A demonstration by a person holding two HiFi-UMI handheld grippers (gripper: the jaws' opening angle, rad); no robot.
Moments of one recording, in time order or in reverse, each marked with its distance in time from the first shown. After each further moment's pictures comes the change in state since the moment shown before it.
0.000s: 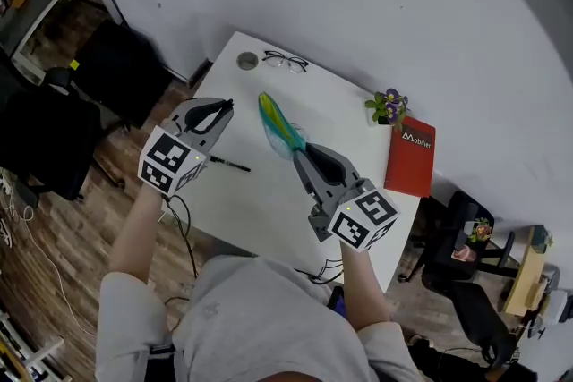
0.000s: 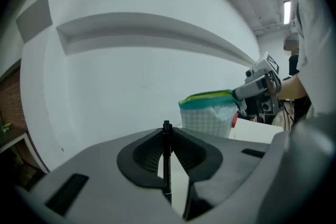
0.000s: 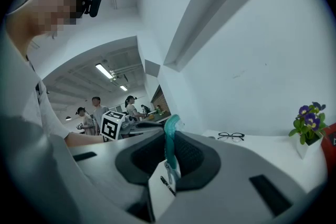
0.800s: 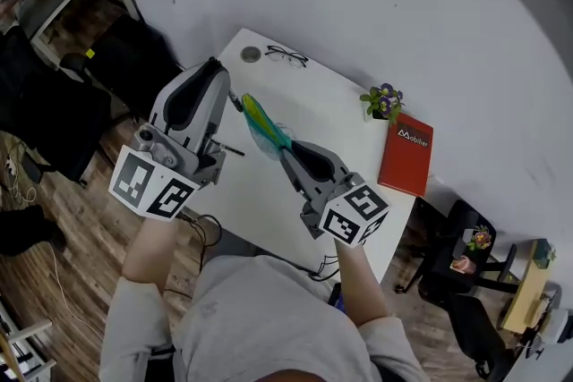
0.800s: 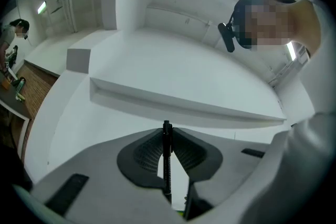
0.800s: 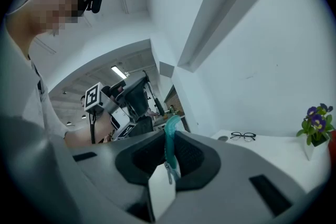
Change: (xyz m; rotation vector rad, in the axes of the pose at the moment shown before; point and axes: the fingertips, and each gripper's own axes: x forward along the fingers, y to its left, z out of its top) left arm -0.105 -0.057 0.183 -0.230 -0.711 0.208; right arm -0.037 0.034 -0.003 -0.033 0.000 0.155
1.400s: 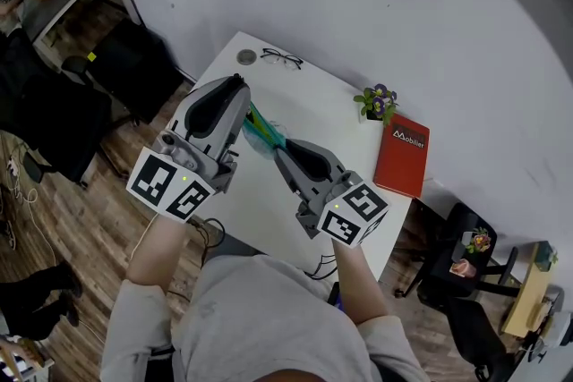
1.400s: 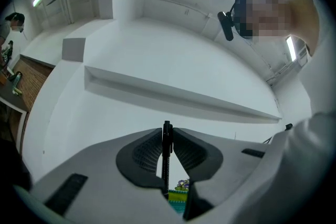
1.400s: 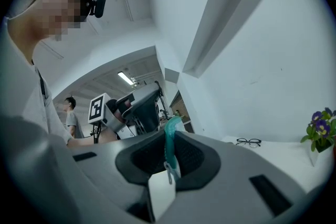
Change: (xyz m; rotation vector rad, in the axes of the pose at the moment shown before) left arm 0.011 -0.037 -0.039 -0.022 0.088 -0.035; right arm -0.014 0.010 0.019 -0.015 -0.055 0.078
